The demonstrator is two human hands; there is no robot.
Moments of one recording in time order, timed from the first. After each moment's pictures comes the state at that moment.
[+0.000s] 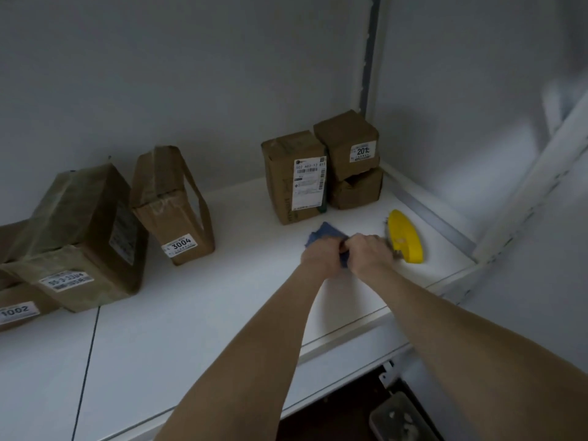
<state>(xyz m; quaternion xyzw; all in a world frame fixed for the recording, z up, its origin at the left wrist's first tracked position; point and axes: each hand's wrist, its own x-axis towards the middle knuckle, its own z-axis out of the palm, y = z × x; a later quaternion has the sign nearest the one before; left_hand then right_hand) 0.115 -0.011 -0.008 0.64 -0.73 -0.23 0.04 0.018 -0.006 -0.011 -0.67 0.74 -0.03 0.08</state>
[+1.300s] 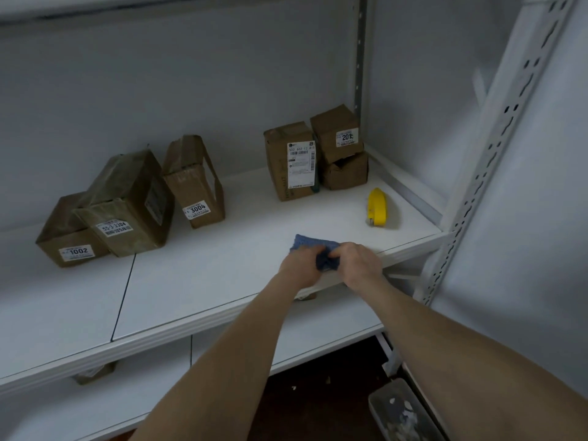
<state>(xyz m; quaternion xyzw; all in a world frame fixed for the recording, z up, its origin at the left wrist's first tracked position) 0.106 0.114 -0.020 0.66 -0.73 -0.17 0.00 -0.019 0.116 -0.010 -0.71 0.68 -0.09 0.19</state>
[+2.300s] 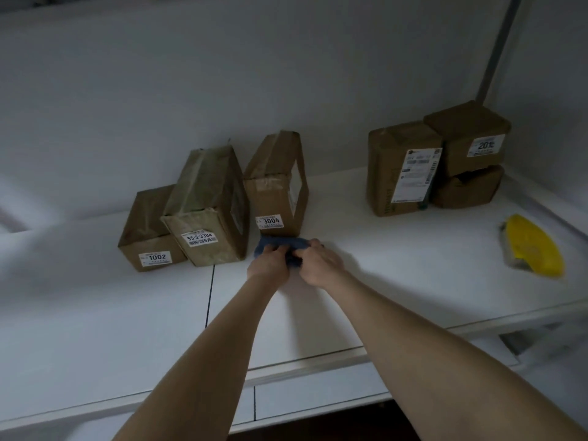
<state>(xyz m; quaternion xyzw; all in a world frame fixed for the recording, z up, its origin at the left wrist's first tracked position) 0.375 0.065 -0.040 0.80 -0.59 -0.12 0.02 0.252 0.043 -0.019 -0.84 0.49 -0.02 0.21</state>
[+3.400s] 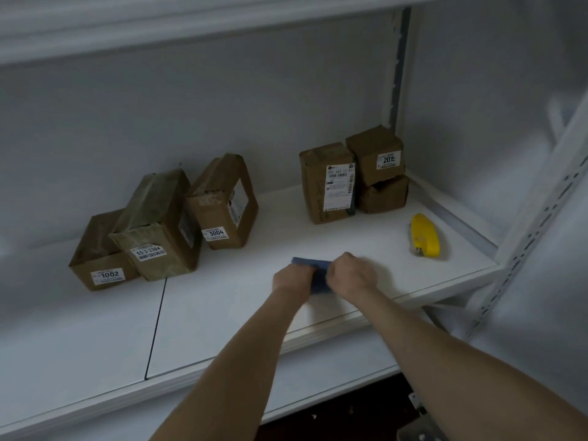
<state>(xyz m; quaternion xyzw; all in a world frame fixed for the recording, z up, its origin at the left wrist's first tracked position) 0.195 0.078 -0.008 0.73 -0.65 -0.15 -0.11 0.080 0.073 -0.010 -0.69 0.69 -0.10 0.18</state>
